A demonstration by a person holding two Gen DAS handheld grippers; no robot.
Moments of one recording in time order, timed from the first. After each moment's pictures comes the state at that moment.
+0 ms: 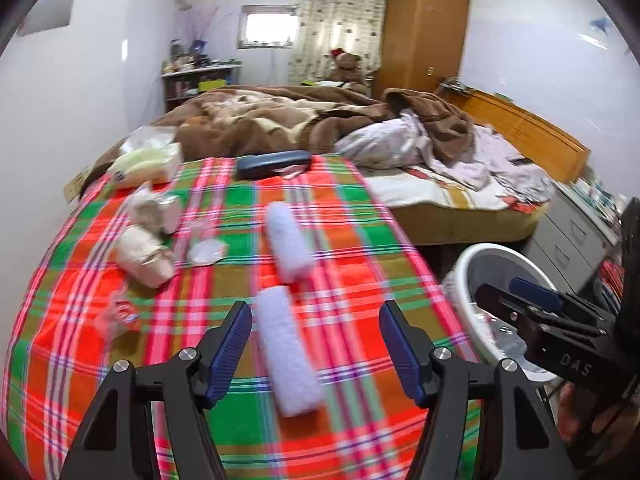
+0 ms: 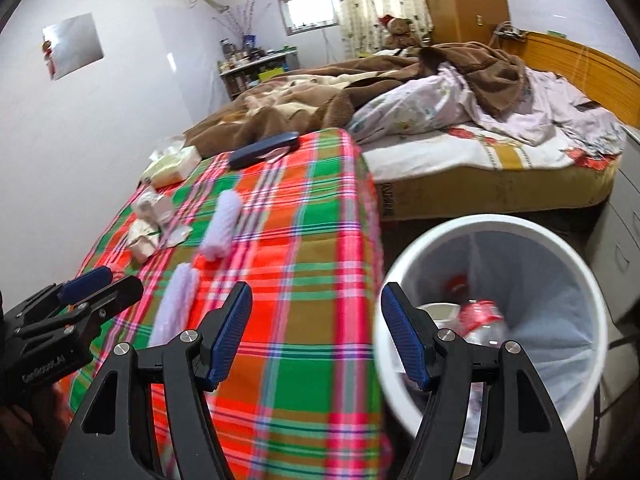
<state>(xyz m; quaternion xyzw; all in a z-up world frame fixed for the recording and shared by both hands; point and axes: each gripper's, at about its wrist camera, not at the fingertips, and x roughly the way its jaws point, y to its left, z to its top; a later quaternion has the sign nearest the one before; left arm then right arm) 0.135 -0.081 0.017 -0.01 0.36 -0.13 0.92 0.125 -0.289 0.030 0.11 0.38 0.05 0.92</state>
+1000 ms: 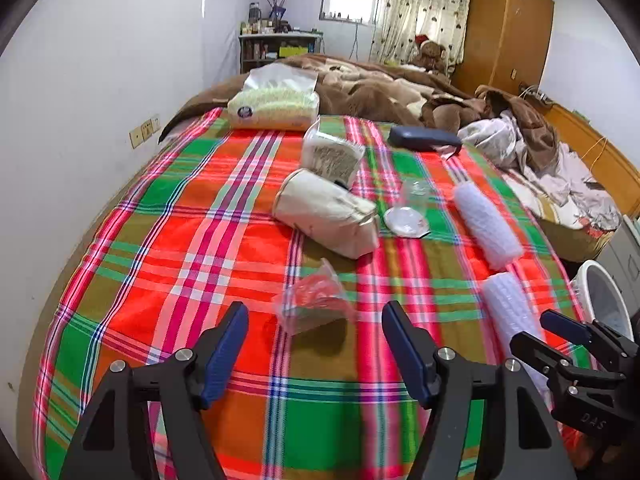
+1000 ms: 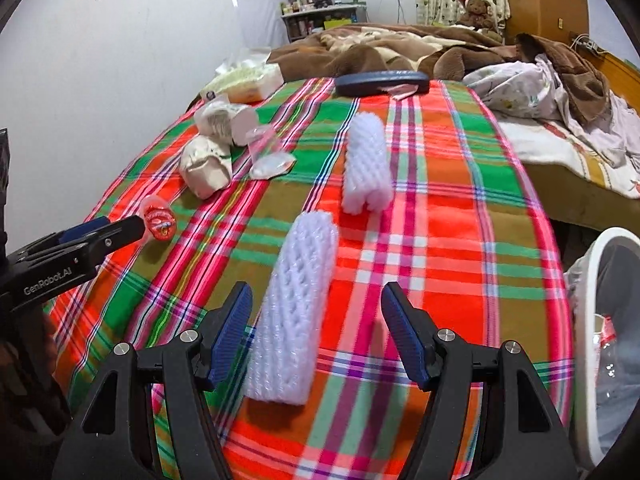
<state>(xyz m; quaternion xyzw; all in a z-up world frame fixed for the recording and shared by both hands) 0.183 0.075 -0.036 -0.04 0.41 -0.02 0.91 0.159 -0.162 -0.010 0.04 0.45 0.13 0.88</state>
